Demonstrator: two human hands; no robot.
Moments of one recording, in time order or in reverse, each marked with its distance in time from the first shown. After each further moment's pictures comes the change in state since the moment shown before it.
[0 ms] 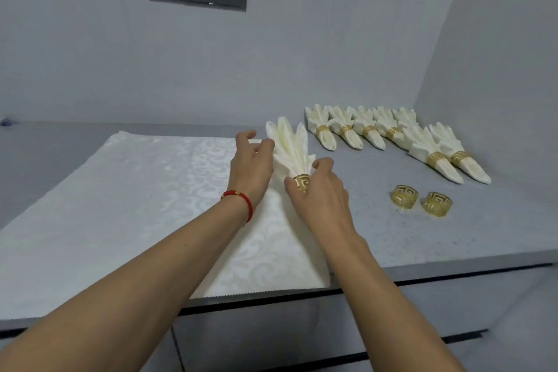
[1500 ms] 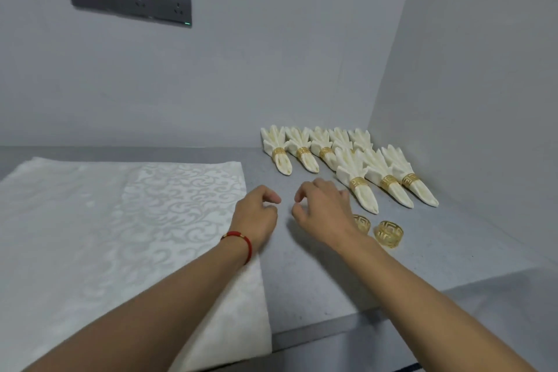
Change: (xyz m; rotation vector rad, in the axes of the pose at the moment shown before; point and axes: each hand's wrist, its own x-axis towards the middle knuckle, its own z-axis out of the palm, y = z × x) left_hand 0.020 -0.036 0.103 0.312 -0.284 0.029; right_hand 0.091 0.098 -0.055 -0.472 -0.085 -0.173
